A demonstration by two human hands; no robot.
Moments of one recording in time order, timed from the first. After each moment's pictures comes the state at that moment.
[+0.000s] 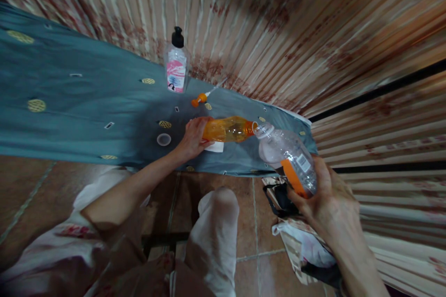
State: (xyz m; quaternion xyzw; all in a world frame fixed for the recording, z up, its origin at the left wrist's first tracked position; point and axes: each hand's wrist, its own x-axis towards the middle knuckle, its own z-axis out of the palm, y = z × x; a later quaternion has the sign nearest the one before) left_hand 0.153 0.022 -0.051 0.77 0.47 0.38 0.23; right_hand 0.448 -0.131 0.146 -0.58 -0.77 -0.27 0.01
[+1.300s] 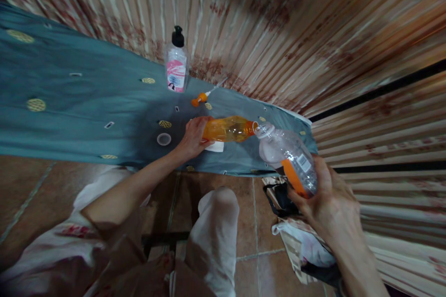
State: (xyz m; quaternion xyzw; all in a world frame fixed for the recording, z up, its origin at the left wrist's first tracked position) left_hand 0.152 0.020 -0.046 0.77 0.47 0.37 0.24; right_hand 0.447 -0.132 0.145 -0.62 -0.75 -0.24 0.01
